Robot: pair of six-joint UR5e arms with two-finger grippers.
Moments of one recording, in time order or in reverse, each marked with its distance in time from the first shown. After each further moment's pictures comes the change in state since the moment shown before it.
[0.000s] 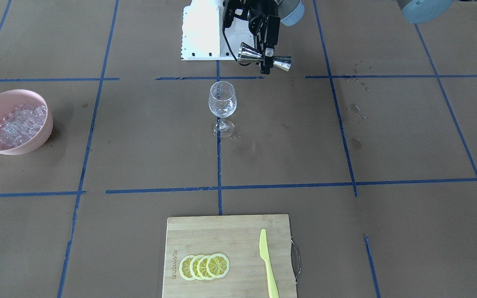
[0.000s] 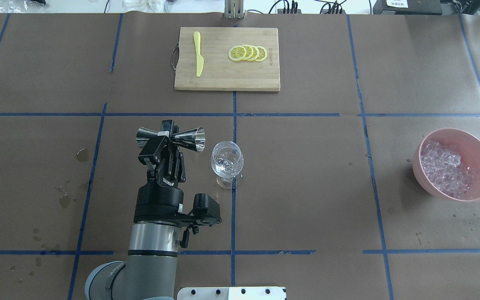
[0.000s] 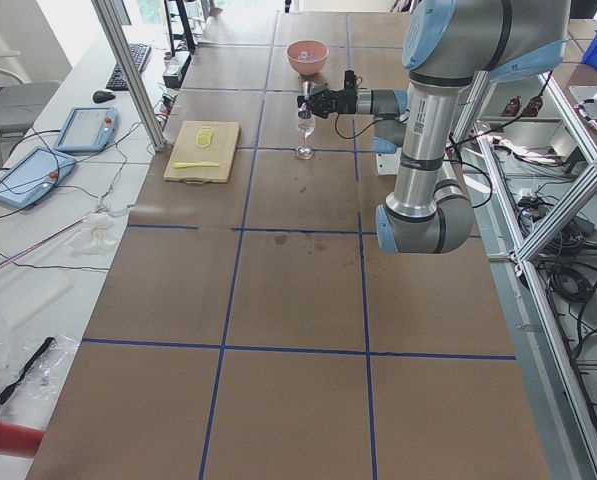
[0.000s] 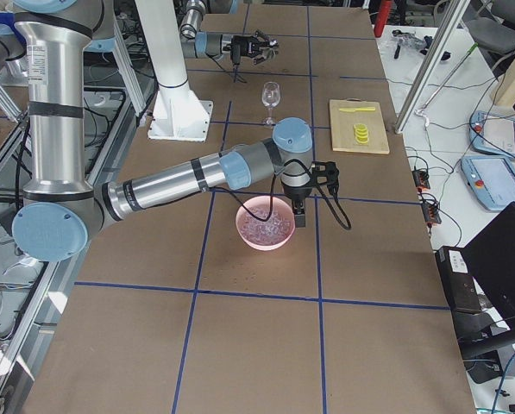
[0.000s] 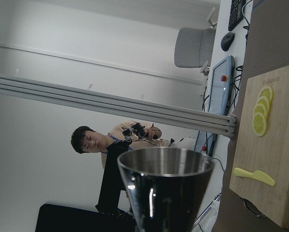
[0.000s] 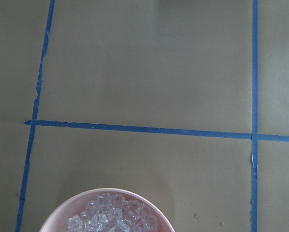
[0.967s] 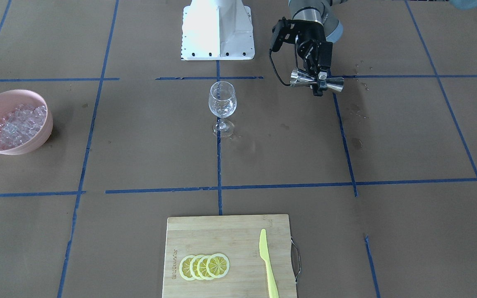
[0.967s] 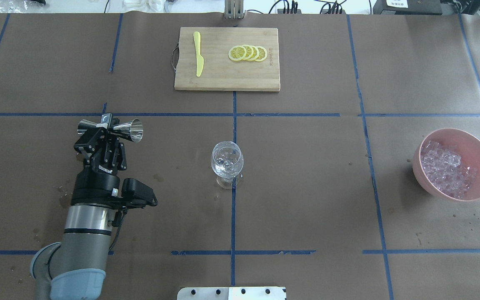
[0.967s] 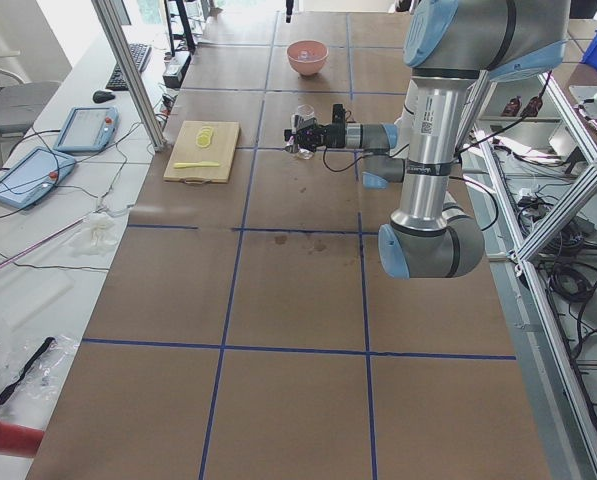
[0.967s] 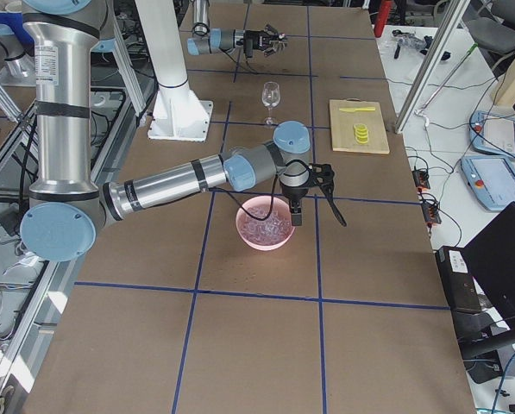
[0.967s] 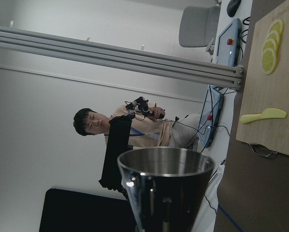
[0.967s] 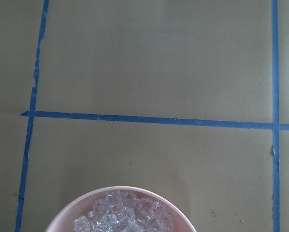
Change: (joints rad) left arm -0.086 0.284 0.002 -0.242 -0.061 0.009; right arm -0.115 -0.012 -0.017 0.079 -0.052 0.136
